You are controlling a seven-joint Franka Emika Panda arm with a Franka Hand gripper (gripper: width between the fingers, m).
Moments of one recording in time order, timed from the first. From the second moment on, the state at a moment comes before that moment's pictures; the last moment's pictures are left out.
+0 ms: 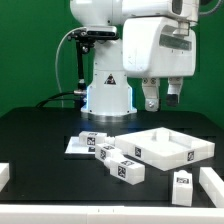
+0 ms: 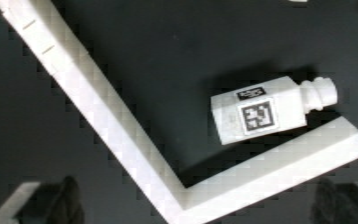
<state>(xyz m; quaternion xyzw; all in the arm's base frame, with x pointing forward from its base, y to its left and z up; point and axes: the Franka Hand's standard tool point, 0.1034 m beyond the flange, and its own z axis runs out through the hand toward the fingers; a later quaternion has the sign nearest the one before) 0.593 0.047 0.155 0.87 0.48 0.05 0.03</state>
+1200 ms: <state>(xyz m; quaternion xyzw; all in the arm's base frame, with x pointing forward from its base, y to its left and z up) 0.571 0.026 0.104 0.91 0.42 0.04 -0.01</state>
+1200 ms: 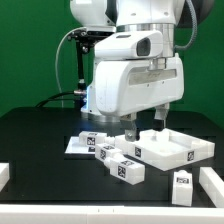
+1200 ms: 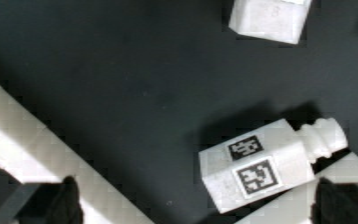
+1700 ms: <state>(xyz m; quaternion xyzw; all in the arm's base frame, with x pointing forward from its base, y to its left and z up) 0.530 0.030 0.063 0.92 0.39 0.04 -0.01</state>
